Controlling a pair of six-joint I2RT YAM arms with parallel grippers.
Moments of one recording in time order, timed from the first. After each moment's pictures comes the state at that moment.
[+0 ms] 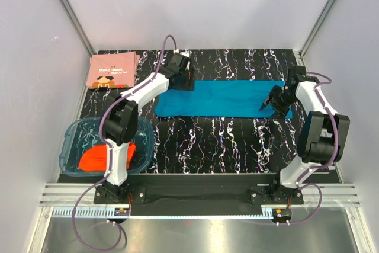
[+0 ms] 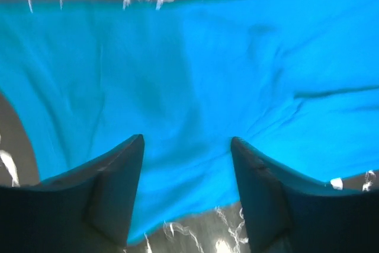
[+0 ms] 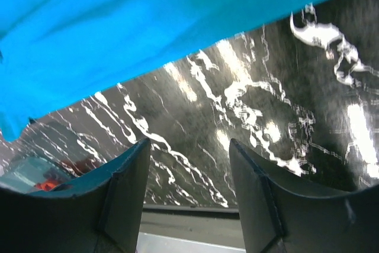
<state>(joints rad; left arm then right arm) -0.52 2.05 1.68 -0.47 -0.08 -0.35 -0.16 1.67 1.26 -0.90 -0.27 0.47</state>
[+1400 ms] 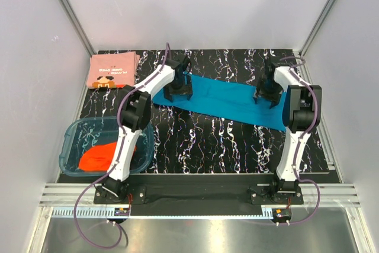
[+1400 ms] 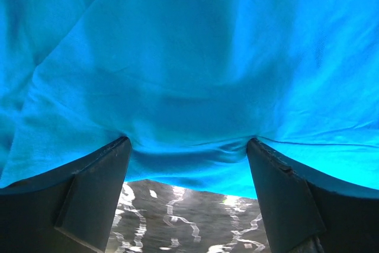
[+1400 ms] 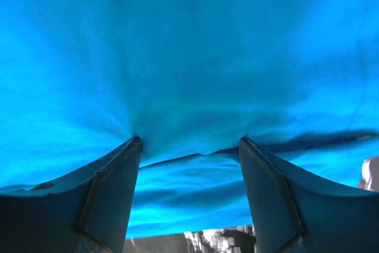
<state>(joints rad) -0.45 2.40 2.08 -1.00 -0.06 -0.60 -0.02 2.19 1.70 -0.86 0.11 0.34</state>
